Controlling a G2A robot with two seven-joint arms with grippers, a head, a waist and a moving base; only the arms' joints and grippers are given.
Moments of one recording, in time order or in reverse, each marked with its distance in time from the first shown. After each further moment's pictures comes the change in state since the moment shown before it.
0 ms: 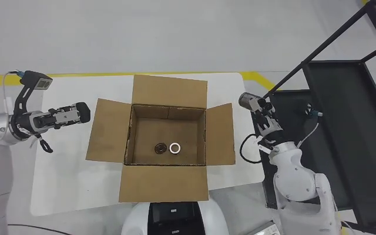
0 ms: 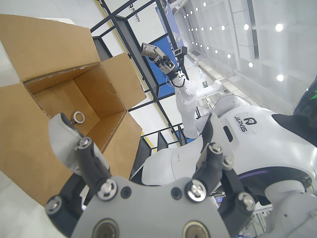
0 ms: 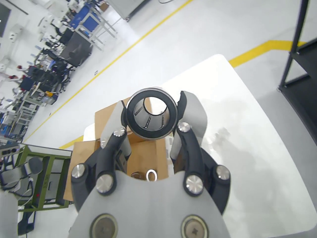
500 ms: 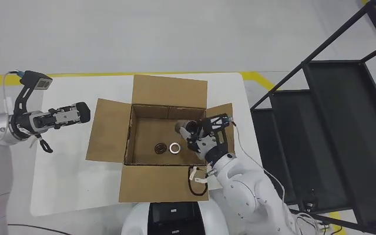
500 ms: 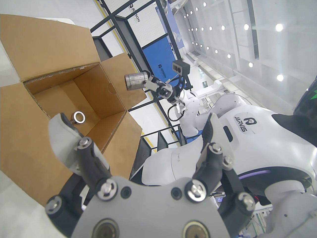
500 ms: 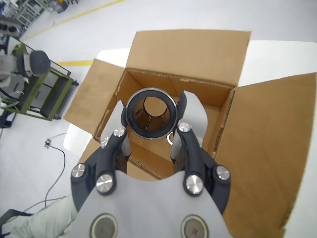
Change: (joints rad) left arm 0.000 0.000 0.000 0.000 0.000 0.000 0.000; right arm 0.118 0.006 -0.513 0.099 -0.509 -0.034 0.225
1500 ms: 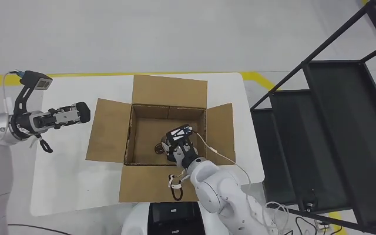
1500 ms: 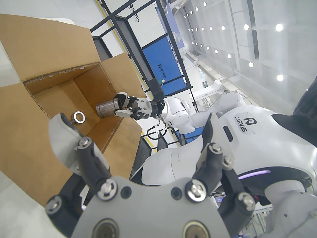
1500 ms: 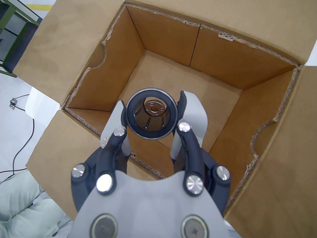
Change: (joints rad) left arm 0.000 0.000 0.000 0.000 0.000 0.000 0.000; right arm 0.130 -0.019 -0.169 0.200 -0.149 0.035 0.080
